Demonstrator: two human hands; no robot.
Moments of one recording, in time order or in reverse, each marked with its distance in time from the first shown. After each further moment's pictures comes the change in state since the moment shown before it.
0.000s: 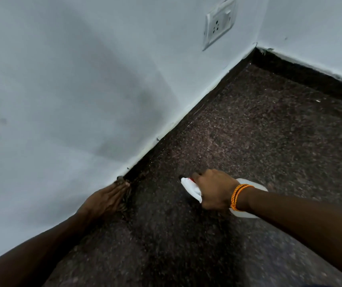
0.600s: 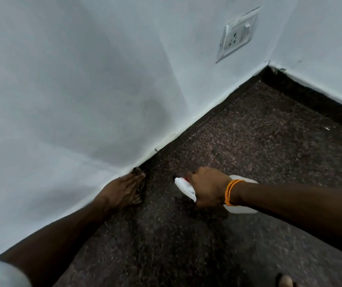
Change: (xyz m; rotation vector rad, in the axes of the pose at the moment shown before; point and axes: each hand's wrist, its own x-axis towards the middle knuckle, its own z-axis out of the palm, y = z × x) left_hand 0.096 -0.006 -0.011 -0.012 -0.066 -0.039; right_hand 0.069 0.035 -0.013 -0.116 -0.155 -0.065
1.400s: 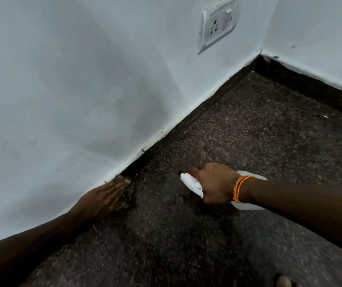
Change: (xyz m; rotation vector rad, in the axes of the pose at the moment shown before) left_hand -0.028 0.006 0.010 0.212 0.044 0.022; right_hand -0.019 0.050 0.020 0.006 0.093 0.006
